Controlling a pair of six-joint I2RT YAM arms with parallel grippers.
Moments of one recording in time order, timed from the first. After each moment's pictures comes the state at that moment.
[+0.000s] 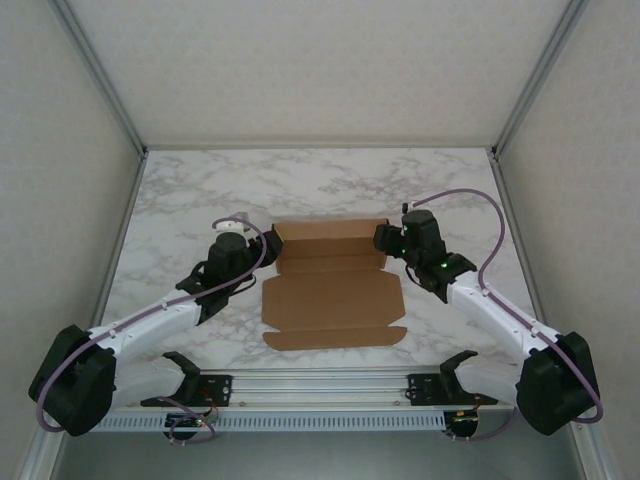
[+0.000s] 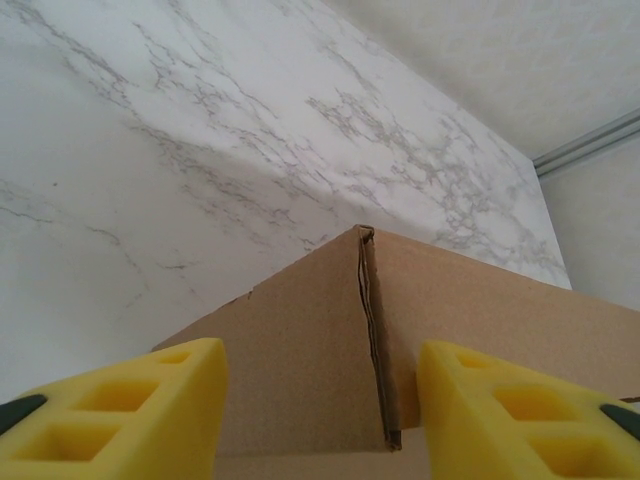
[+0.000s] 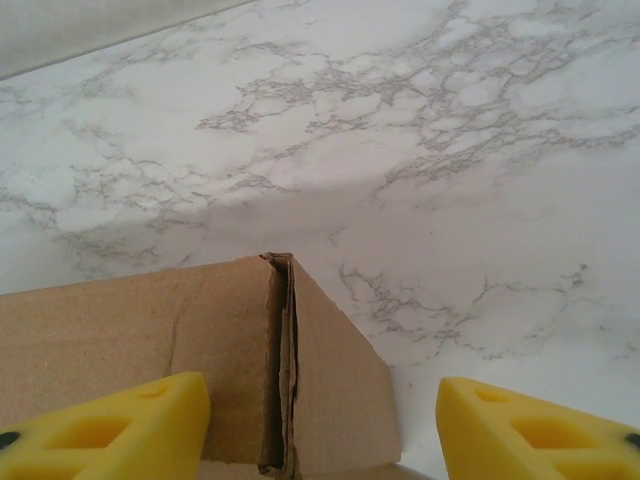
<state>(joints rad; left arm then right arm) -0.53 1.14 0.54 0.17 -0.12 -0.82 0.50 1.14 0.75 -0.24 0.15 0.48</state>
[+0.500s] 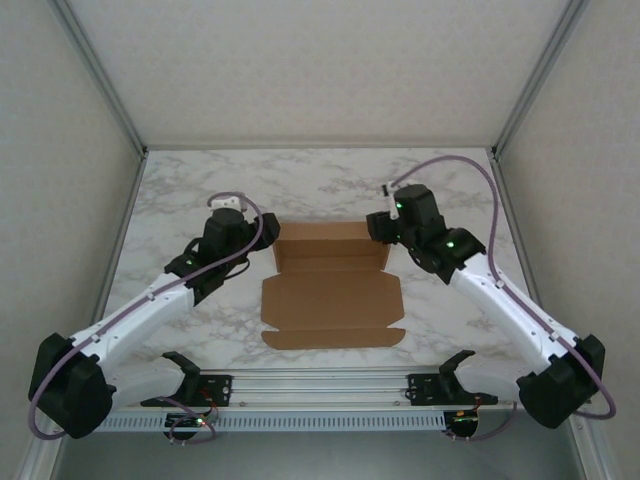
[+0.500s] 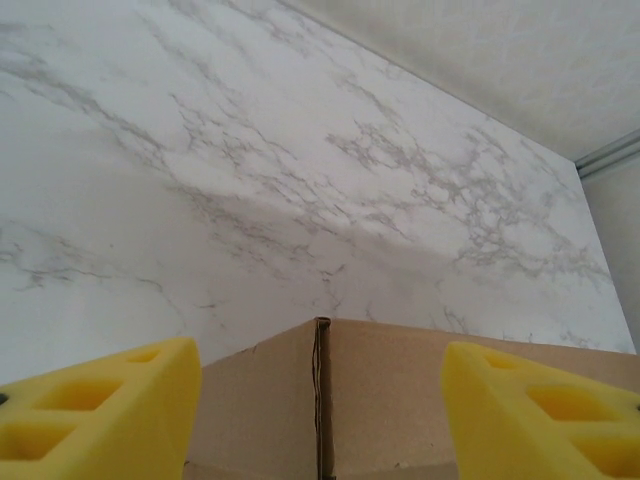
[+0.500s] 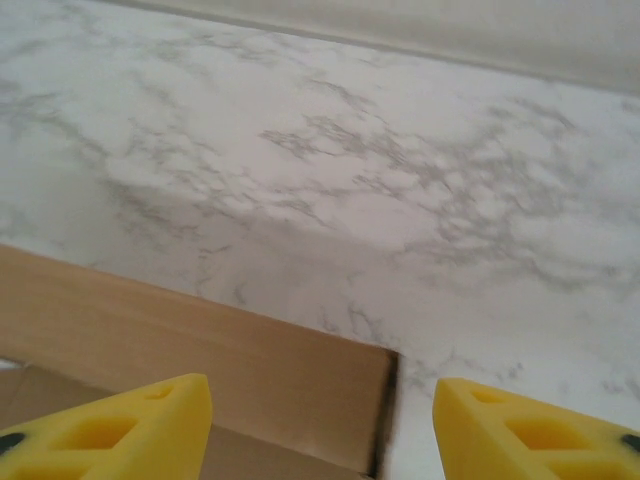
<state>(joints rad) -0.50 1.12 0.79 -0.17 -0.17 -0.72 0.64 1.21 1.14 -0.60 0.22 0.14</state>
